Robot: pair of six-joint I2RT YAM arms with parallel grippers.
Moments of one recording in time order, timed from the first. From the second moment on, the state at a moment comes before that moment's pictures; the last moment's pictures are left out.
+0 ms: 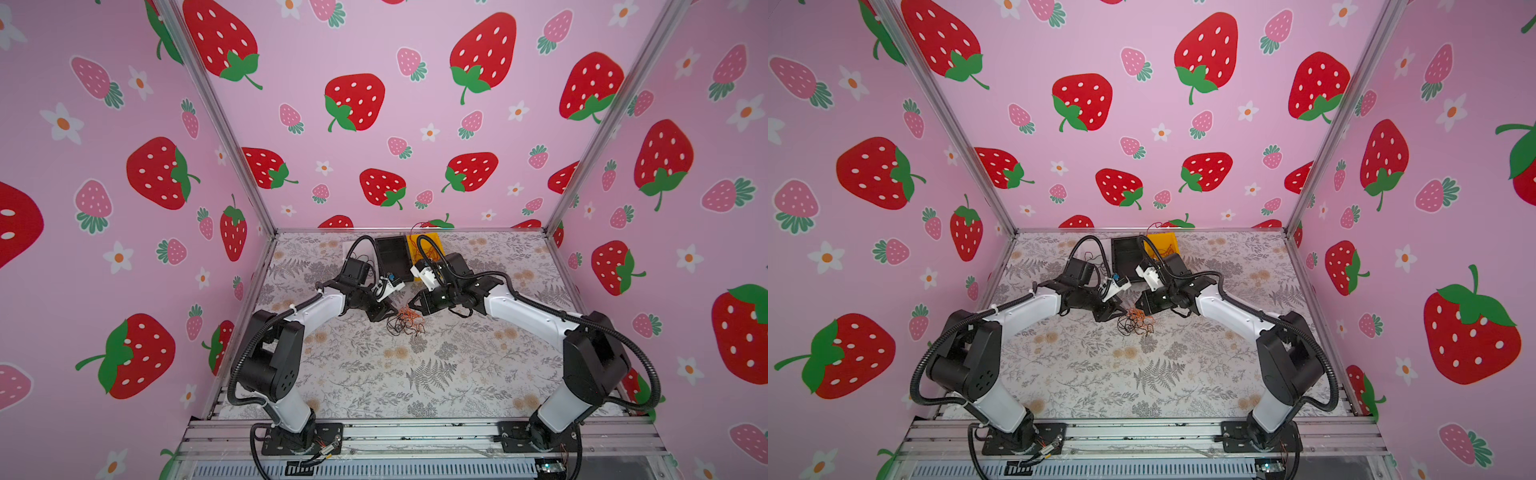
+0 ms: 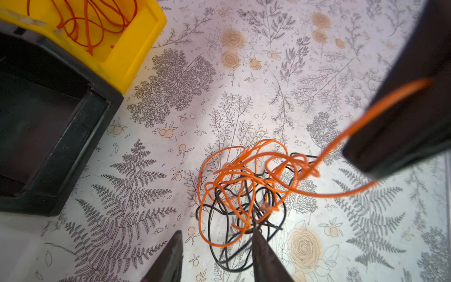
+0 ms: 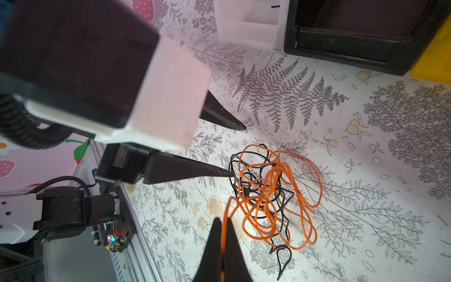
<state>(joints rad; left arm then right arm) -0.36 1.68 1.06 -0.40 0.59 0.60 0.74 1.66 1.22 -0.39 -0.49 0.28</state>
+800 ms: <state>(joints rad) -0.41 1.81 1.18 -0.47 0.57 0.72 0.67 1.63 1.21 -0.40 -0.51 0.24</state>
